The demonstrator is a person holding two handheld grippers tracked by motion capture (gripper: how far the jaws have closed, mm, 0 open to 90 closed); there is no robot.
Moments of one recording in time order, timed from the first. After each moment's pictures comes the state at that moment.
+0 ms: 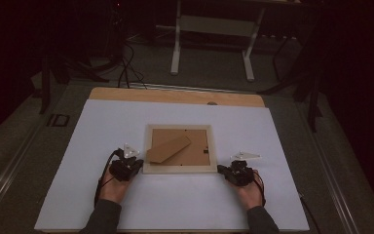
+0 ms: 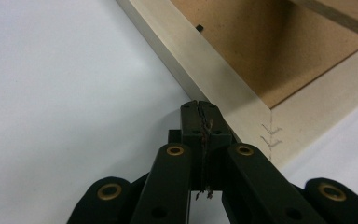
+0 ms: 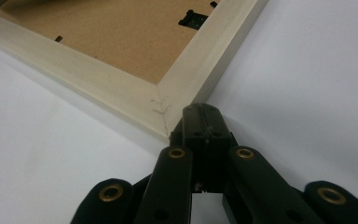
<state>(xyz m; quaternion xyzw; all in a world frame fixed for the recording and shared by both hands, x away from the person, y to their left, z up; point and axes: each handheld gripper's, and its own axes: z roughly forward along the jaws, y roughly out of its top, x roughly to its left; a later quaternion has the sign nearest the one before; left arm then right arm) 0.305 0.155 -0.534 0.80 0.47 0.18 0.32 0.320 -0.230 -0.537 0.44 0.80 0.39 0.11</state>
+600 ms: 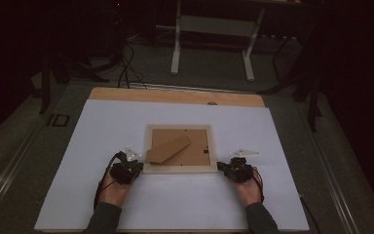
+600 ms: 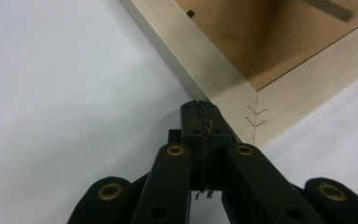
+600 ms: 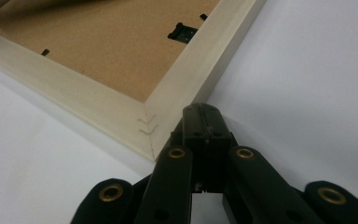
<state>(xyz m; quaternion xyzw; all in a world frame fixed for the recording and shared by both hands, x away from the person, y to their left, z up) 0.296 0.148 -0.531 0.80 0.48 0.19 0.30 0.331 -0.229 -0.538 0.44 0.80 0.39 0.12</state>
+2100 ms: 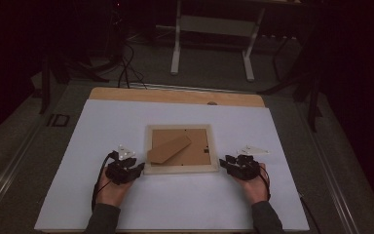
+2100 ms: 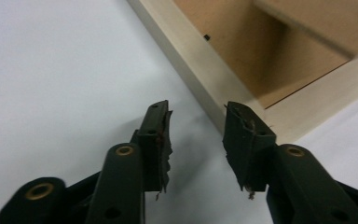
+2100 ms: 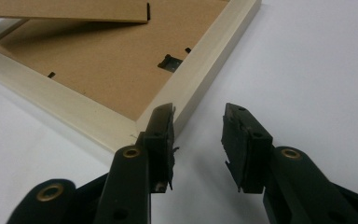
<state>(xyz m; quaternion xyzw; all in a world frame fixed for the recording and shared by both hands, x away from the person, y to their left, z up) 0.292 0.161 -0.524 0.76 0.51 0.18 0.35 0.331 -0.245 -0.521 0.42 0.79 0.42 0.15</state>
